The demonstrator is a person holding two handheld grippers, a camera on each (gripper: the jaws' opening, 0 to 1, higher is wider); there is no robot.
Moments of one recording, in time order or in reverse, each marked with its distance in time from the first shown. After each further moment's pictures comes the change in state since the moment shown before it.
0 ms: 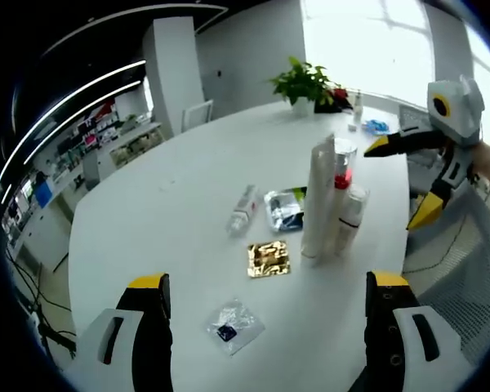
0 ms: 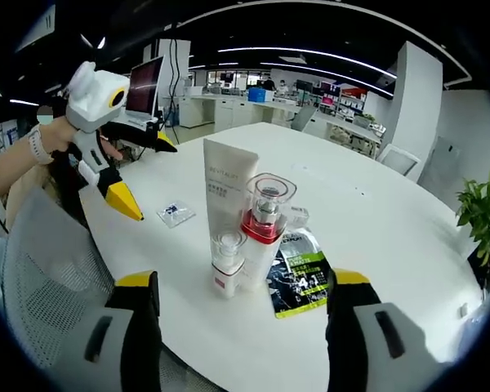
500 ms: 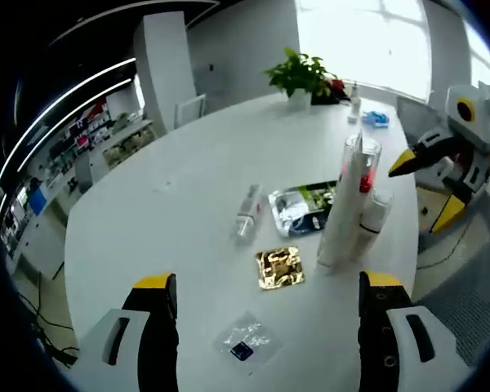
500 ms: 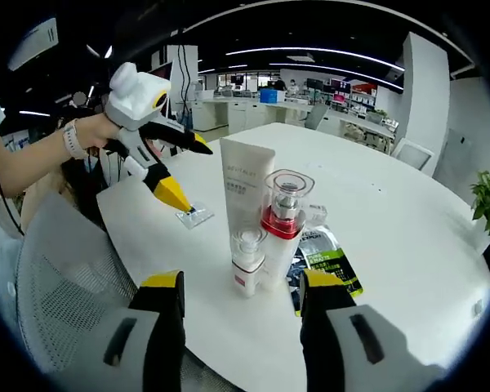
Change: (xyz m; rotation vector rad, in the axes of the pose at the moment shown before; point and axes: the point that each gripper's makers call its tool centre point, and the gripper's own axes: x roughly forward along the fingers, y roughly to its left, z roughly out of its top) left arm 0.033 0.019 0.012 0.044 0.046 -0.034; right arm -0.003 0.020 -0.004 0.029 -0.009 0.114
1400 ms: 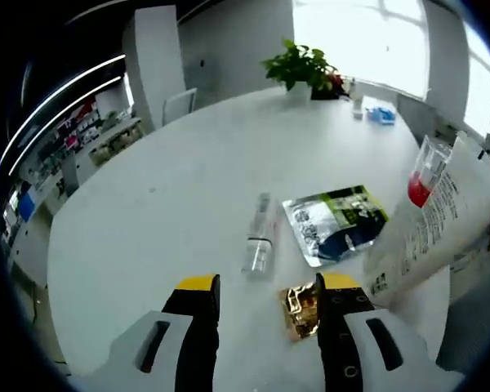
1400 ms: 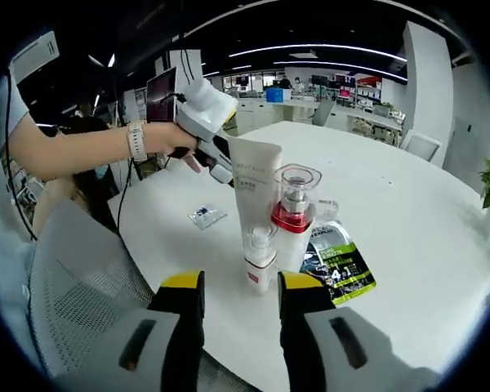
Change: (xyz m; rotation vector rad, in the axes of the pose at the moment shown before) left arm 0.086 0.027 0.021 0.020 0.016 -0.056; right arm -0.002 0.012 -0.001 0.056 -0.016 0.064
